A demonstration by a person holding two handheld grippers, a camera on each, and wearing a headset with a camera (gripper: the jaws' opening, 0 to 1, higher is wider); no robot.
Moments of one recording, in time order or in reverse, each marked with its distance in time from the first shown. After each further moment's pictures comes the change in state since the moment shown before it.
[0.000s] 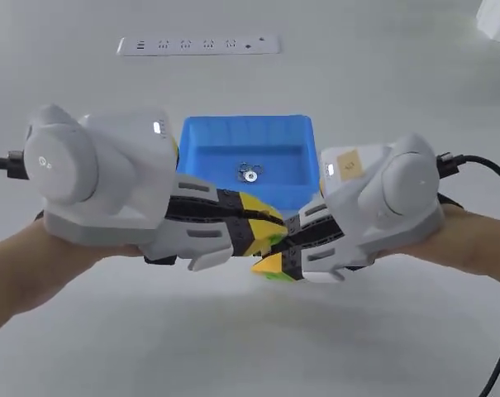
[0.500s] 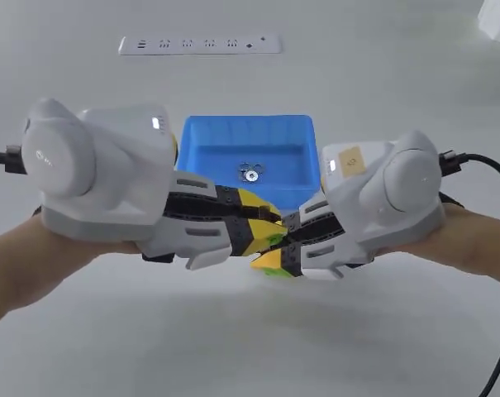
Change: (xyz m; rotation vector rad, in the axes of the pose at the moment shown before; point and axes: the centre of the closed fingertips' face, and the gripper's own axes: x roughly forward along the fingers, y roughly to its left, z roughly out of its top) left arm -0.001 0.000 -0.002 0.009 0.014 -0.001; right arm -0.001 -0.003 0.002 0.006 -0.005 -0.013
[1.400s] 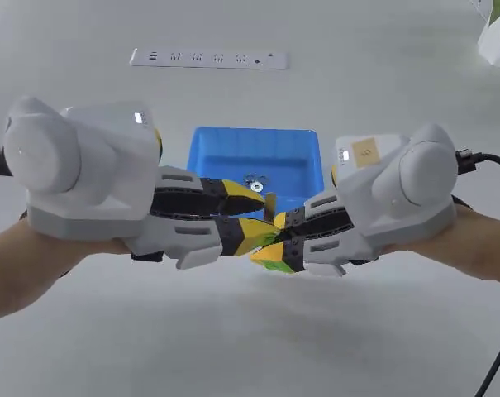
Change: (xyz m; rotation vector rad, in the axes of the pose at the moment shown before) left arm -0.026 0.013 0.008 -0.047 -0.047 0.094; right arm -0.012 -0.005 0.025 0.008 -0.030 -0.026
